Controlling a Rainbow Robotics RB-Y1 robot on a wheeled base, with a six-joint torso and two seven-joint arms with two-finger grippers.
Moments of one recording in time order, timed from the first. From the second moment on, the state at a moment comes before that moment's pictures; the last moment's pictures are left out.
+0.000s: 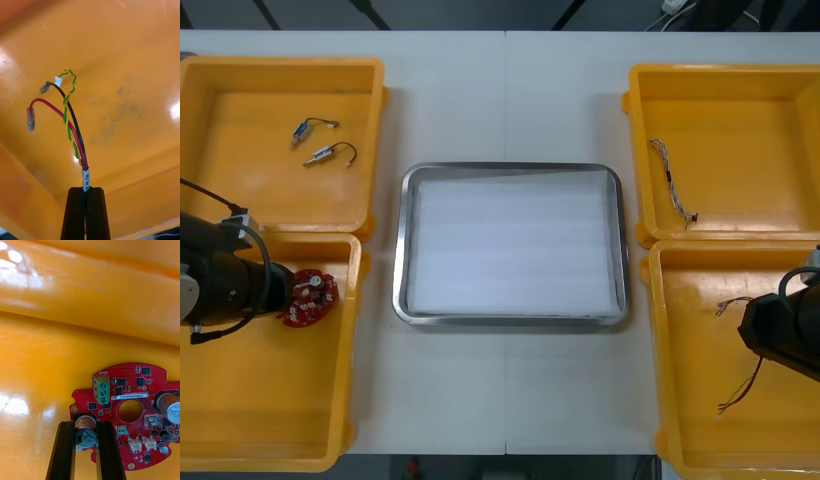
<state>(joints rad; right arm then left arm) -0.01 -0.74 -0.06 -2.32 -0.73 1.90 0.66 -0.10 1.04 -0.27 -1.99 0.77 1.24 -0.79</state>
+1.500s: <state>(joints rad) -0.26 -0.91 -0.17 -2.30 -1.11 1.92 1.16 -0.10 1.30 0.03 -2.14 1.11 1.38 -0.79</state>
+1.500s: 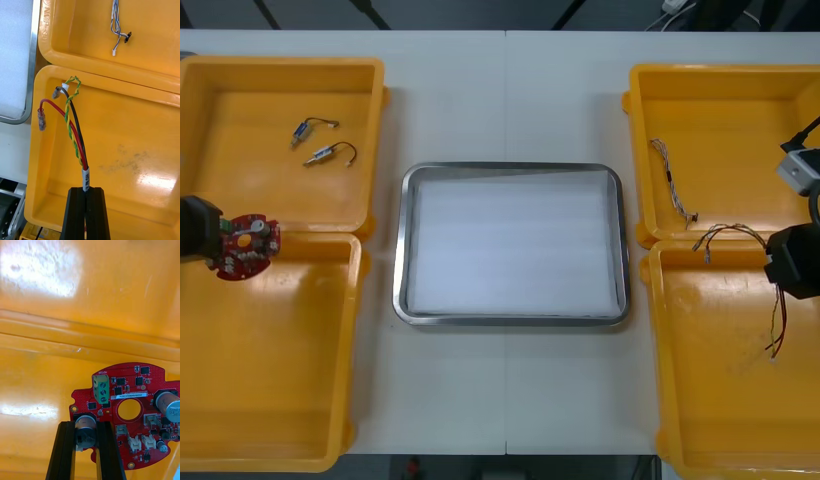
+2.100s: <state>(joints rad) -0.26 -0.91 -0.17 -2.30 -1.11 1.92 1.16 -0.20 1.32 0.10 -2.23 1.16 1.46 -0.79</state>
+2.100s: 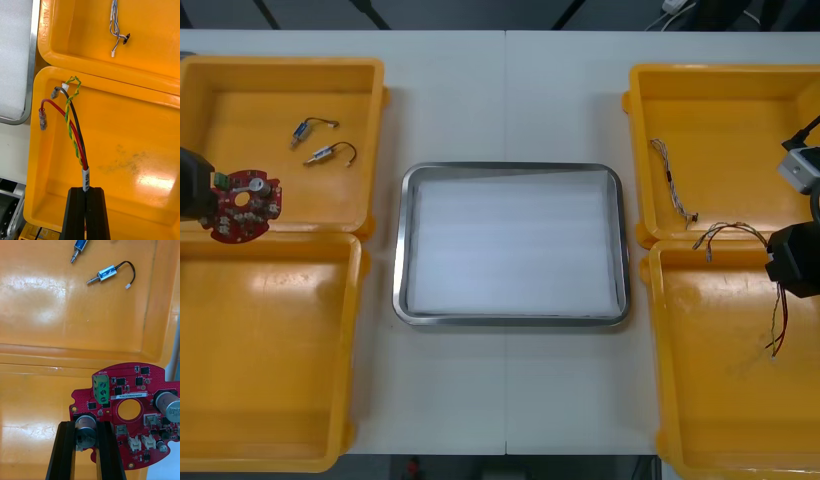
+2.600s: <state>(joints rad) -0.26 -0.92 -0.17 -2.30 -1.11 1.92 1.16 -0.60 1.19 -0.29 -2.30 0.97 1.66 -0.40</state>
